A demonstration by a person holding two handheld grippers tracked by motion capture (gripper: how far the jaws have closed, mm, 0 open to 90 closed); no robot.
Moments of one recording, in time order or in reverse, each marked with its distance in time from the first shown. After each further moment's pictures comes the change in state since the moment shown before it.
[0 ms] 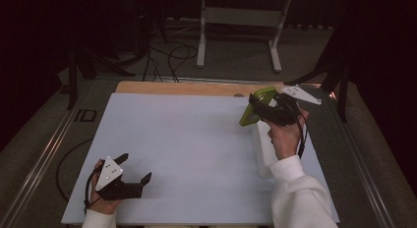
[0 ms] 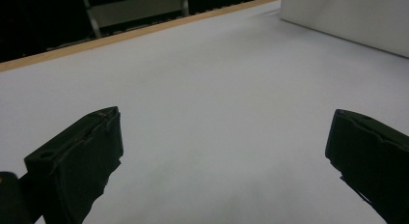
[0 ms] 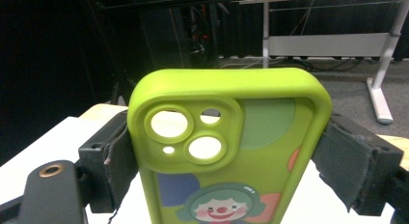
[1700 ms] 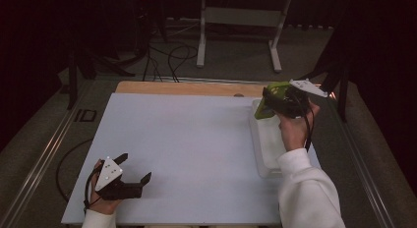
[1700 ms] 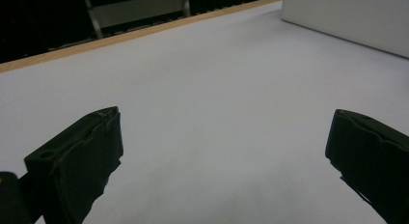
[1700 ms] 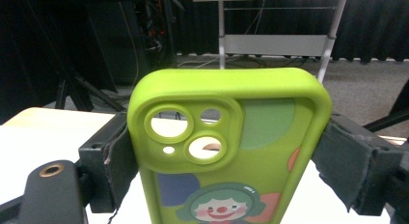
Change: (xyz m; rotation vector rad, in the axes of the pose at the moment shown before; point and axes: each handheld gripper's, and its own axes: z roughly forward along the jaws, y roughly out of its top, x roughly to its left) left arm 0.000 0.000 -0.001 -0.002 0.004 -0.001; right arm -0.036 0.007 0.013 0.017 -0.172 -0.033
